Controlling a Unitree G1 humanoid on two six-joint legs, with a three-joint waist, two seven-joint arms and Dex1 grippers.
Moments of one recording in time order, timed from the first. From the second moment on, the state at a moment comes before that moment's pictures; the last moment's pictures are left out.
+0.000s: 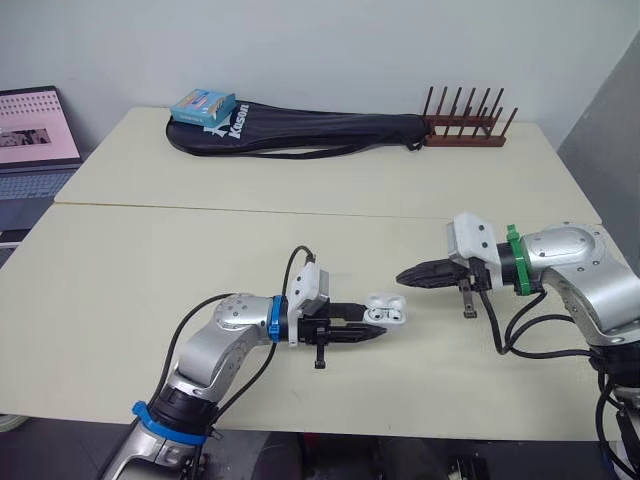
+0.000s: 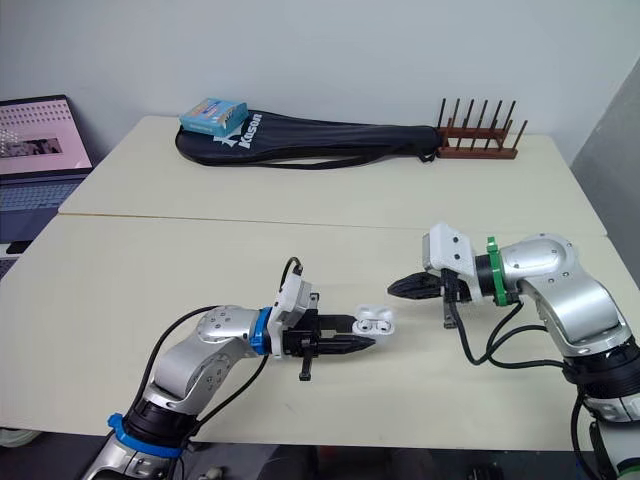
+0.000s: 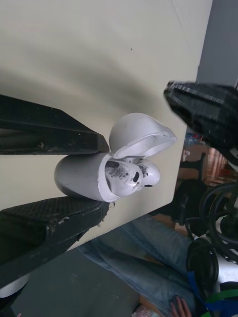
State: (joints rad) left arm -0.33 0.43 -0.26 -0.18 -0.48 0.36 -1.15; right arm -0.57 -0.83 0.18 -0.30 0.41 0.50 1.25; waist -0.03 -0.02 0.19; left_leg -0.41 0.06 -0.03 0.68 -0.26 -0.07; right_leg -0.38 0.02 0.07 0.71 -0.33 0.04
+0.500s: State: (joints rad) left arm -0.33 0.40 -0.26 -0.15 -0.45 0.36 -1.12; right arm -0.47 -0.85 0.18 -0.43 0.50 0.61 1.24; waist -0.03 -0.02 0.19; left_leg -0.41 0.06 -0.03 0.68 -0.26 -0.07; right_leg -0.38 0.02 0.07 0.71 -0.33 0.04
